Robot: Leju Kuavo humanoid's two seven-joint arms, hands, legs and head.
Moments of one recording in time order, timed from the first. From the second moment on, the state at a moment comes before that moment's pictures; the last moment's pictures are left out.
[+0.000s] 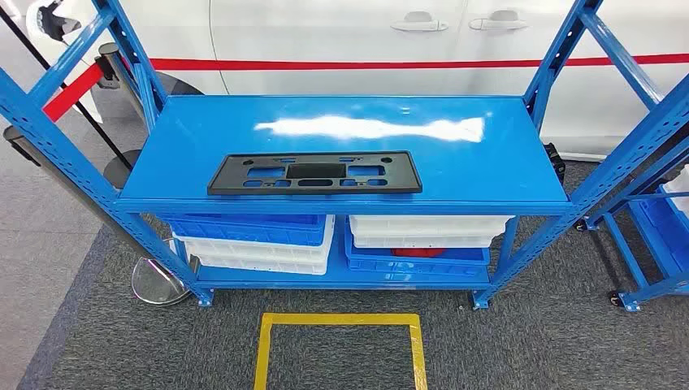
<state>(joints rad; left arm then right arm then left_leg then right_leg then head) 0.12 0.00 0.18 -0.39 0.02 0.04 -0.06 0.11 0.02 -0.24 -0.38 0.21 -0.04 0.01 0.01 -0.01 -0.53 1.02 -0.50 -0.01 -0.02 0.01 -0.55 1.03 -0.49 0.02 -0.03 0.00</state>
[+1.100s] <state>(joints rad) 0.04 -0.06 0.58 -0.31 -0.09 0.12 -0.35 0.06 0.09 -0.57 -0.76 0.48 -0.14 -0.34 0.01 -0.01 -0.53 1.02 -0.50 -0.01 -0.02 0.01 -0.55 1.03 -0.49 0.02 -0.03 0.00</state>
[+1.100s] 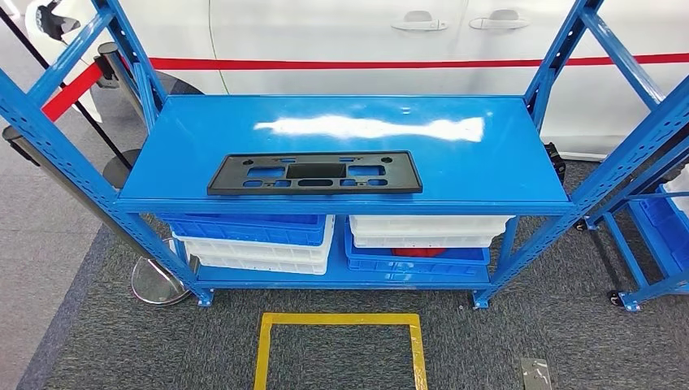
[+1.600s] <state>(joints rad) 0.02 -0.08 0.67 -0.29 -0.15 0.14 -0.40 0.12 0.07 -0.28 -1.25 0.48 -0.24 -0.46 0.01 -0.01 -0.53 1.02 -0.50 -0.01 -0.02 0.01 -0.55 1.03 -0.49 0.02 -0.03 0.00</state>
